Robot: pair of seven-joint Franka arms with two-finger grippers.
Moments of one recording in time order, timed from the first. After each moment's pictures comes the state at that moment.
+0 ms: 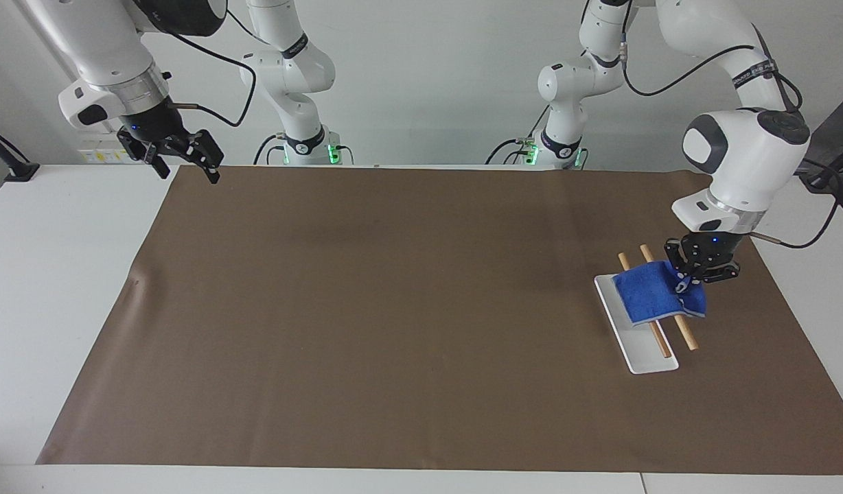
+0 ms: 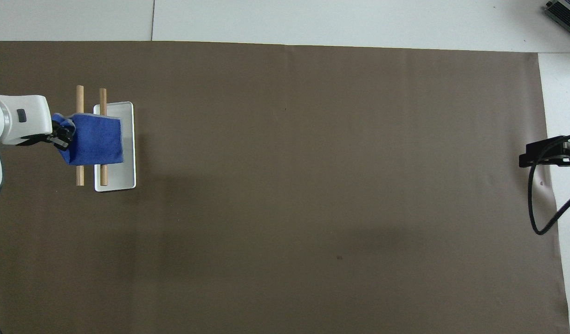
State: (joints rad) left arm 0.24 0.10 -0.22 -1.93 0.01 2.25 0.68; right arm 0.02 -0.04 -0.11 -1.60 0.01 1.54 0.06
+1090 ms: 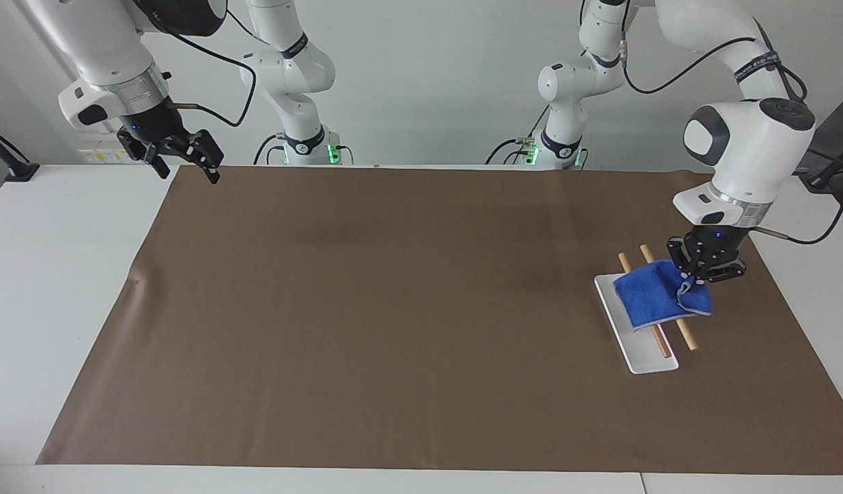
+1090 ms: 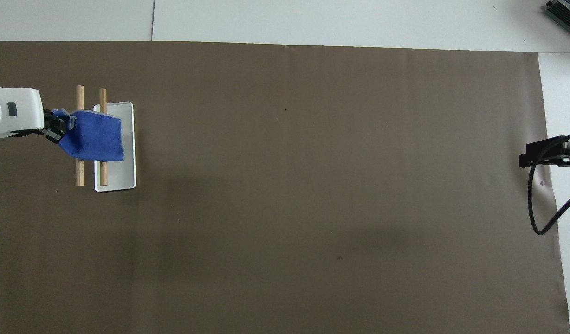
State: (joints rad) left arm 0.24 0.10 -0.23 -1.88 0.02 2.24 0.78; right arm 0.02 -0.04 -0.11 -1.60 0.01 1.54 0.06
